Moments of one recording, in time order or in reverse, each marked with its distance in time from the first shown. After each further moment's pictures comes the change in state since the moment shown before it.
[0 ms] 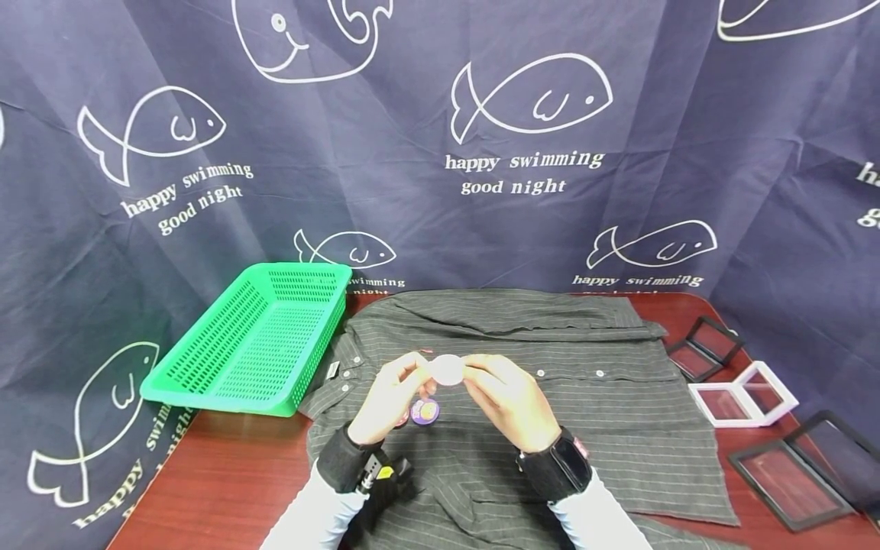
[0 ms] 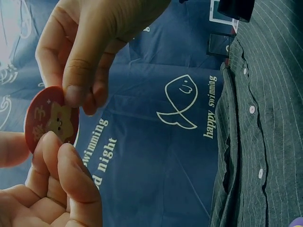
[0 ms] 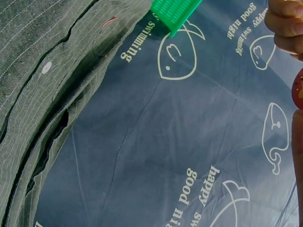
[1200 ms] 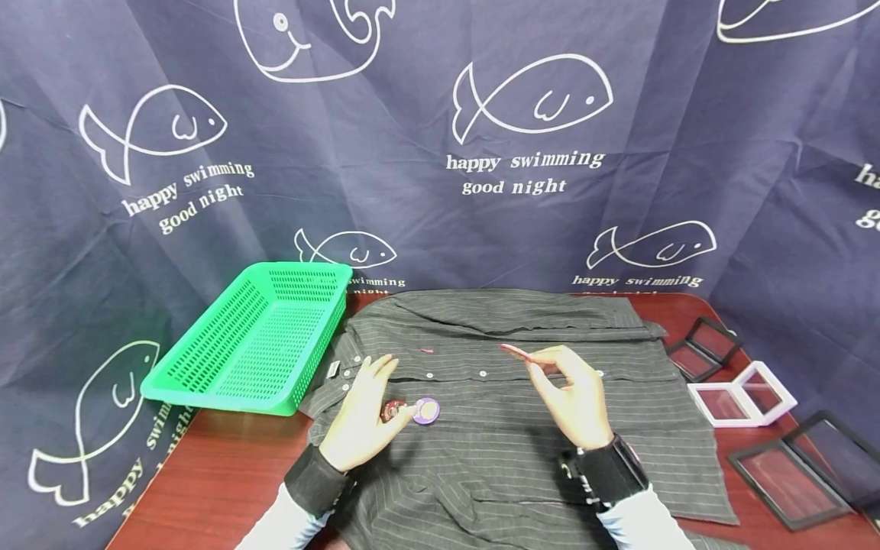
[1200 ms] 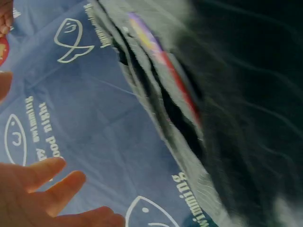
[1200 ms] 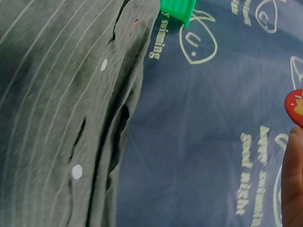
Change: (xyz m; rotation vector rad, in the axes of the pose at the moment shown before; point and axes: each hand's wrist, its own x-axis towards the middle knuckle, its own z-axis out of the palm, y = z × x) left_hand -0.041 -0.061 -0.039 0.877 0.147 0.210; right_hand -0.035 0.027 -0.045 0.104 0.126 0.545
